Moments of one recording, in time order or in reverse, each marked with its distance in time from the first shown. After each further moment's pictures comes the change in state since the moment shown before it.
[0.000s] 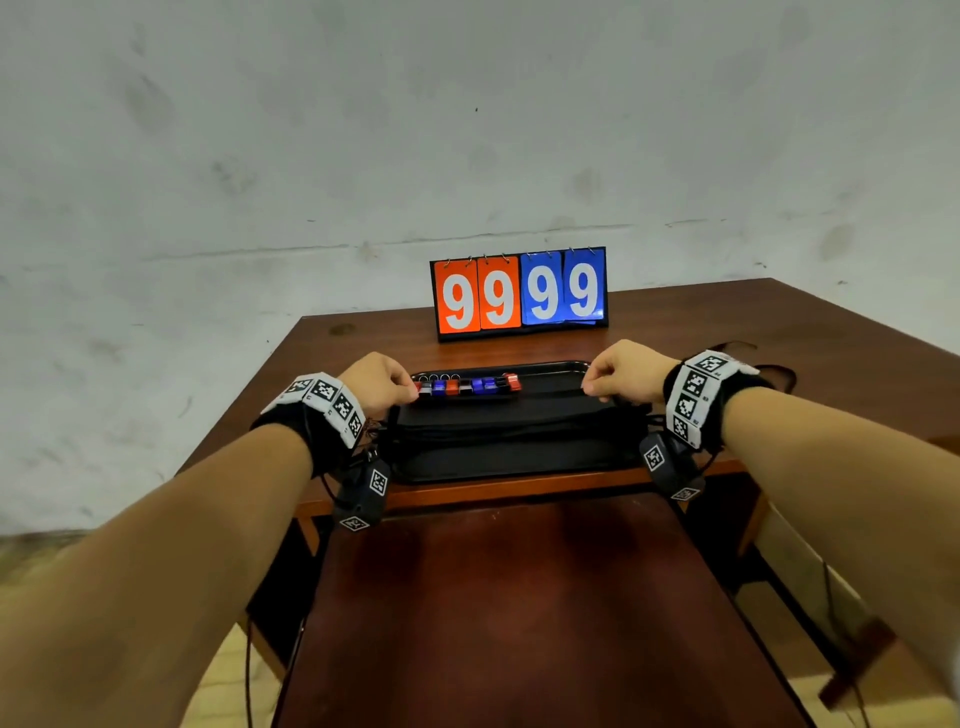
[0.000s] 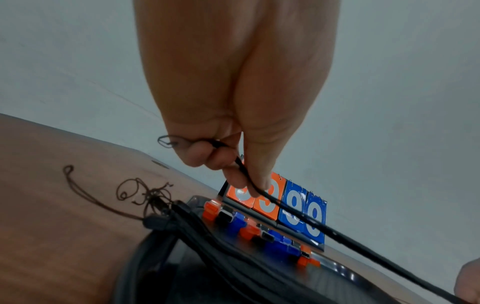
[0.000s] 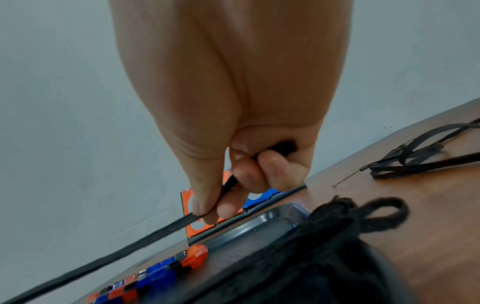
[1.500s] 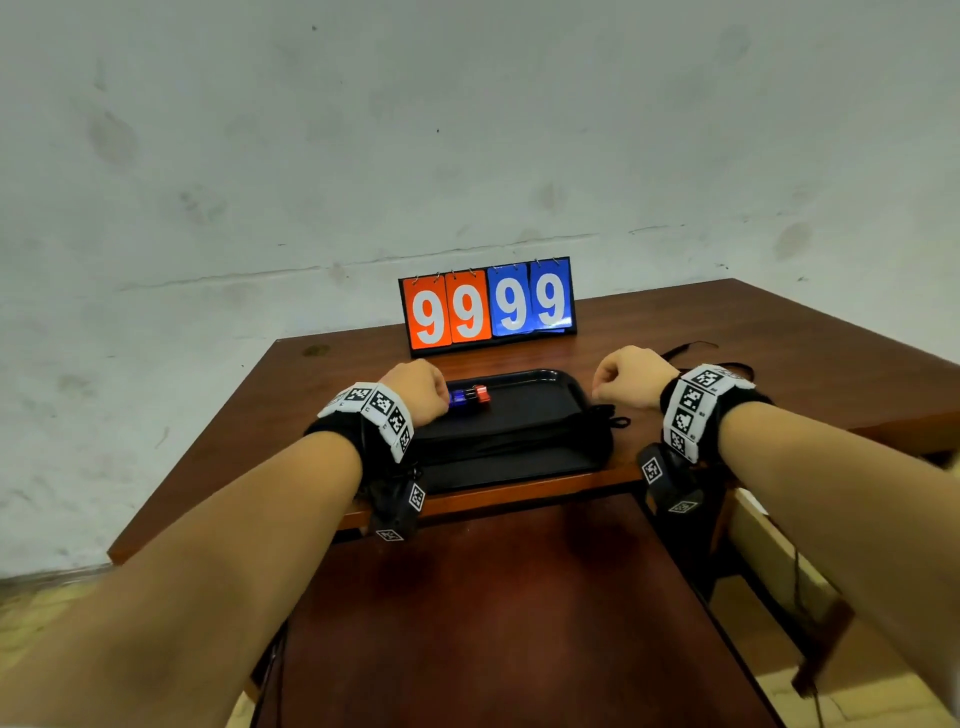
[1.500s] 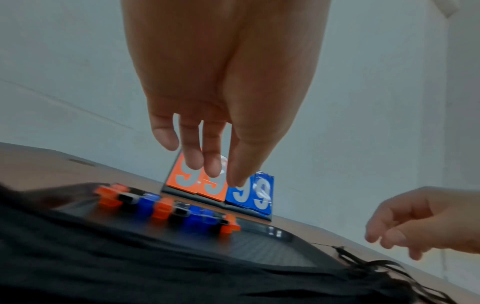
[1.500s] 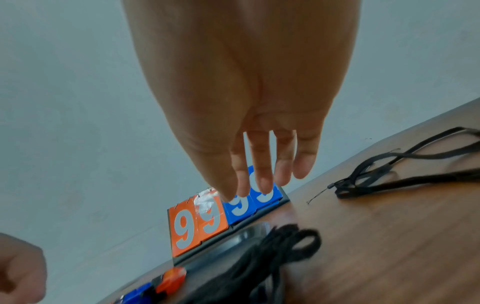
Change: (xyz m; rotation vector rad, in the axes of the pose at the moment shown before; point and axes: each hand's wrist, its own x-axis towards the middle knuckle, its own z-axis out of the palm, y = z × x) left_hand 0.014 0.079 0.039 0.249 -0.039 0.079; right_hand -0.021 0.042 -0.017 -0.101 0.182 0.120
